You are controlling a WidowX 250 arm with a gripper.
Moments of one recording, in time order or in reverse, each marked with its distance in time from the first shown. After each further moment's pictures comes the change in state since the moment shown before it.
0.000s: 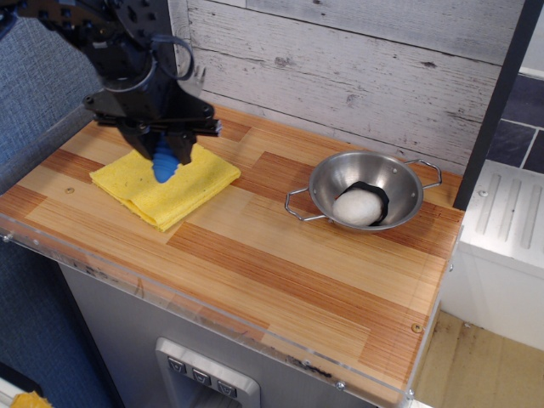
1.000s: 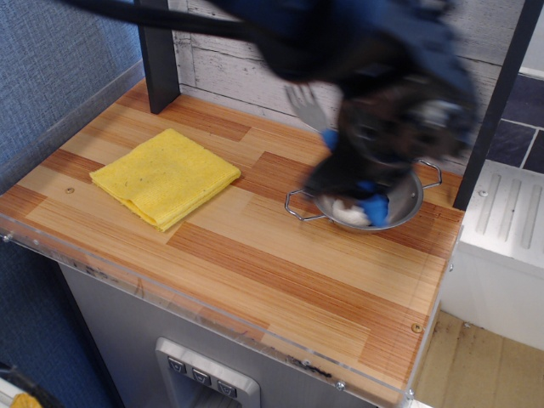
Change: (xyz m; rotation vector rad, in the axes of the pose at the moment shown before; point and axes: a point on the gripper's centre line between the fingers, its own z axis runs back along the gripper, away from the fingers) arm -0.033 -0.189 0.020 0.039 -0.144 0.595
